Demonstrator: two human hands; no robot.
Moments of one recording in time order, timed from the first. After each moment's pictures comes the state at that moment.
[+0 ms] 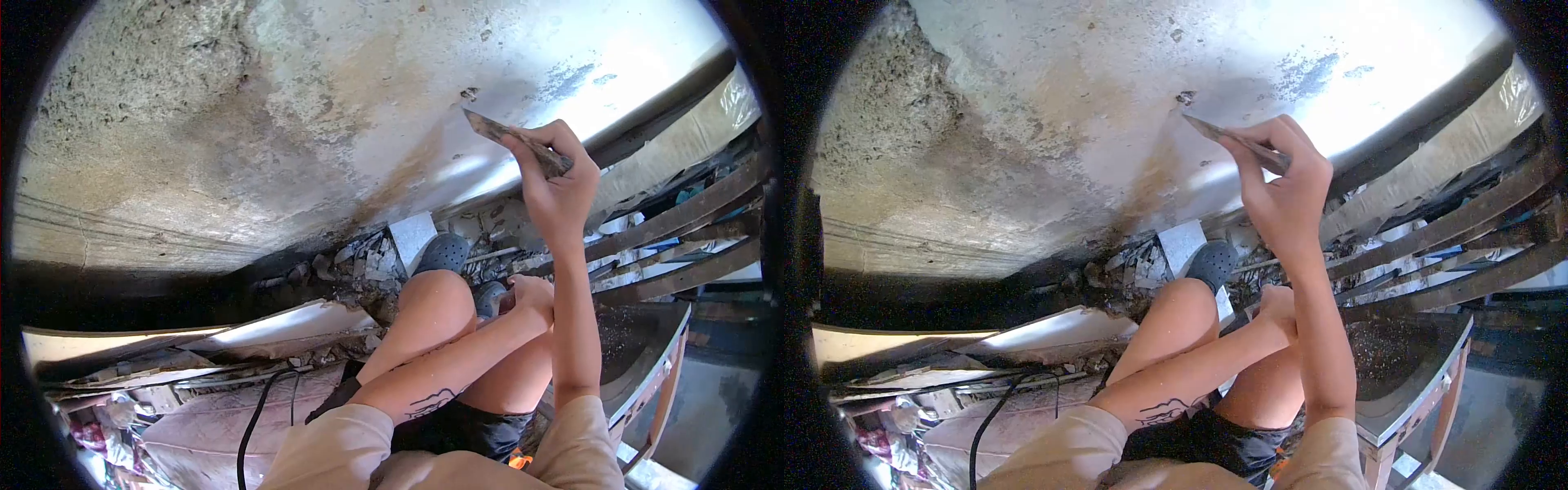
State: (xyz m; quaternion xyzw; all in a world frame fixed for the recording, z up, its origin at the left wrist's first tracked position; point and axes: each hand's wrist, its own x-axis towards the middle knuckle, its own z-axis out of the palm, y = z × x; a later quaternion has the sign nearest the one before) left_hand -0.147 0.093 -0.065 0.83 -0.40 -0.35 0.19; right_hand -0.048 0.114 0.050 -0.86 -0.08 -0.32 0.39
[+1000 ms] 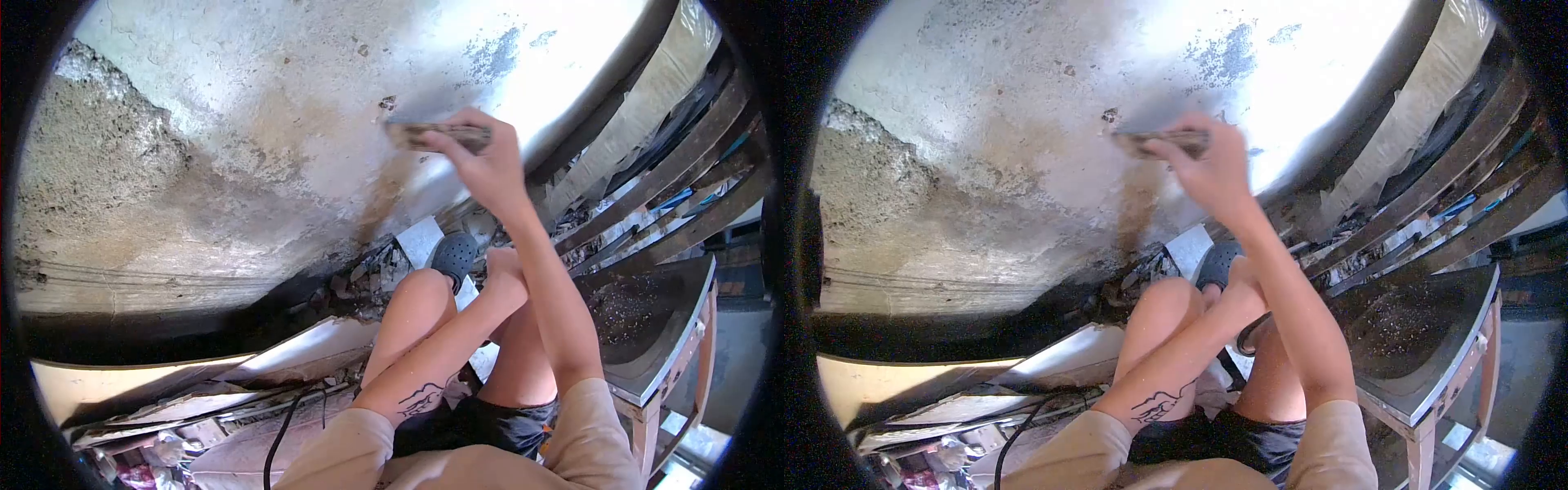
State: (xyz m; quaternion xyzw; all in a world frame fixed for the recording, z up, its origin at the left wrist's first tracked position) left_hand -0.134 0.104 -0.116 0.86 -0.36 -0.27 0.25; right_hand -0.029 0.102 0.013 -0.78 -0.05 -0.26 0.56
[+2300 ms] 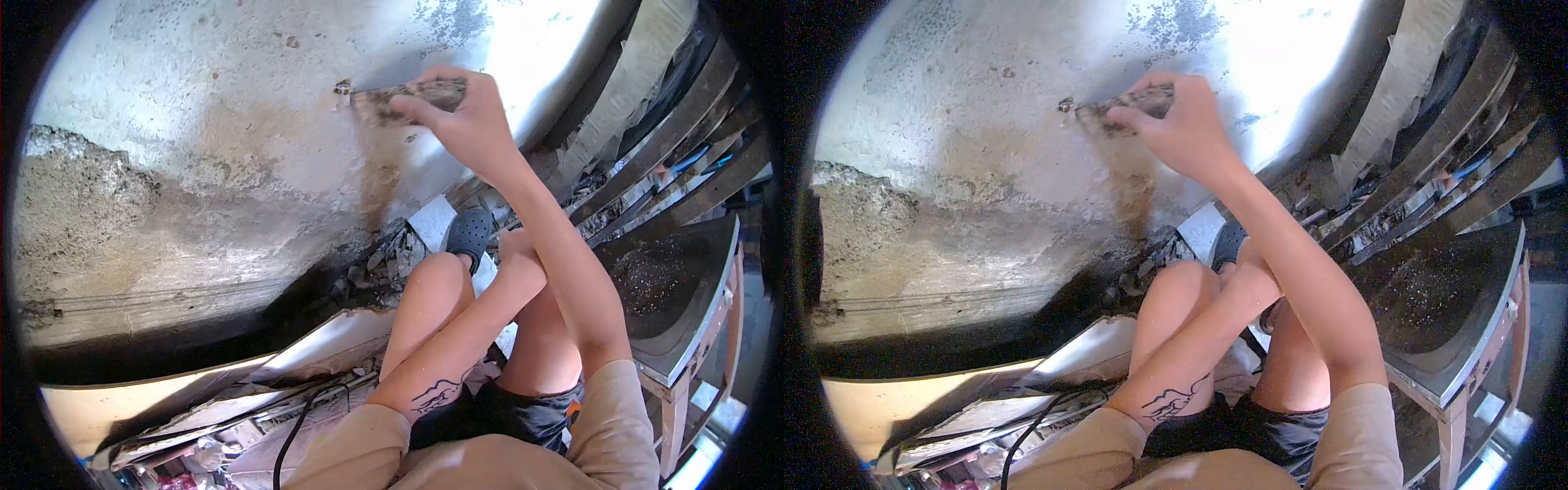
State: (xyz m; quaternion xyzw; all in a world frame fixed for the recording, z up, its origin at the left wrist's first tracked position) left_hand -0.154 0.089 -0.127 0.77 -0.16 -0.35 0.51; right_hand -0.030 0.088 0.020 -0.77 -0.01 -0.23 0.59
